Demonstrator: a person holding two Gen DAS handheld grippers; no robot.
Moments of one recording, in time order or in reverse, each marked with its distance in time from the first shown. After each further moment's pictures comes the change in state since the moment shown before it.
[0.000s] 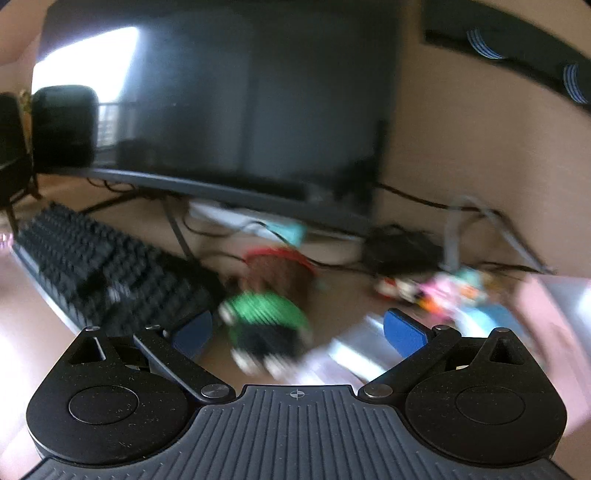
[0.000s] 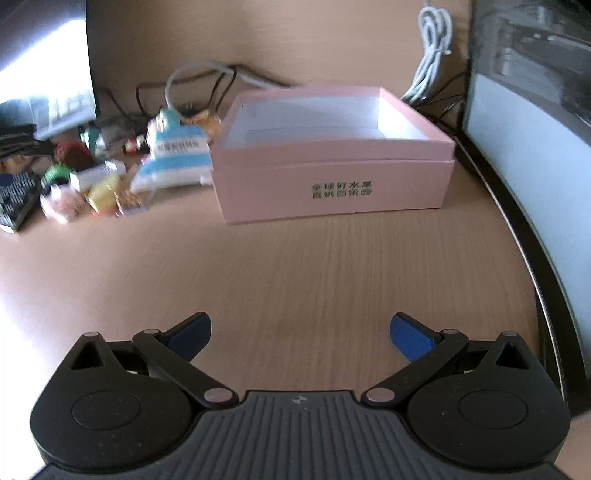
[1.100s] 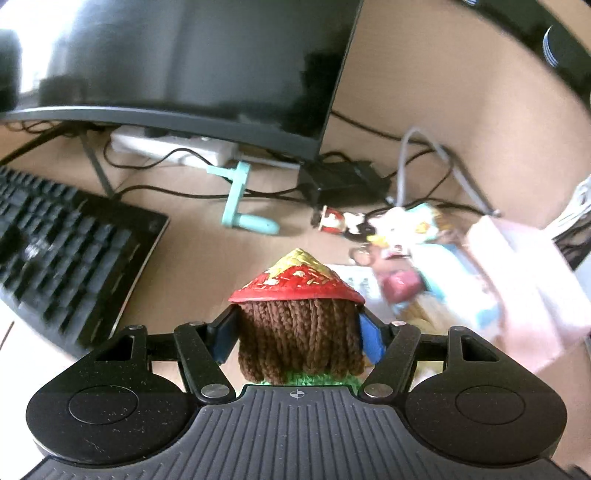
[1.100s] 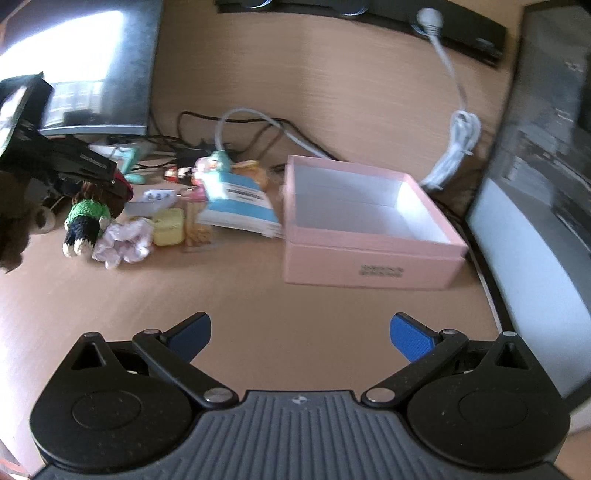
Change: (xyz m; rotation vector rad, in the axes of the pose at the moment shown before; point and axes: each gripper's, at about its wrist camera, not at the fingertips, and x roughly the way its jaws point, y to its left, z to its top) left arm 0.004 0.008 -0.016 0.012 0.206 -0.289; right arm -0.043 0.086 0.022 -0.179 -0.107 -0.095
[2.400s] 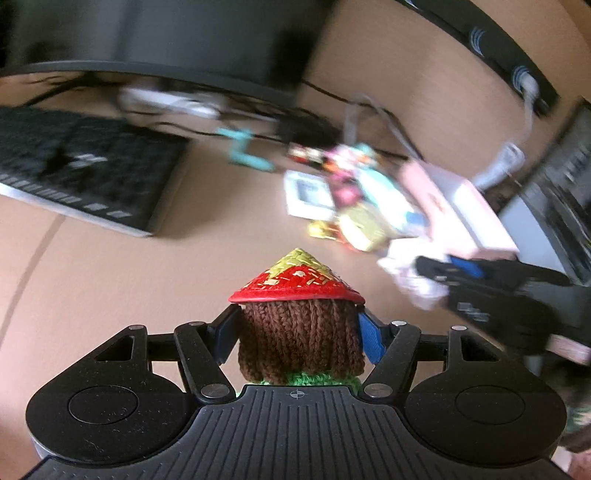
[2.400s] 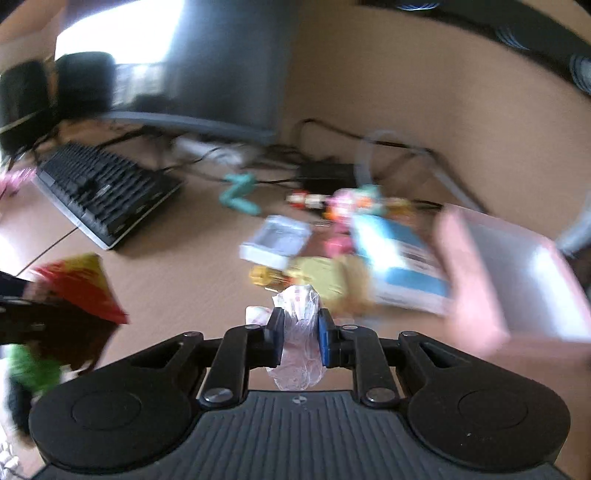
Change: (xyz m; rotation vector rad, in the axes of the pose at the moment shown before) left arm -0.099 0.040 -0.055 0.043 0.137 -0.211; right arm 0.045 0.116 0.064 -0.087 0.008 0.168
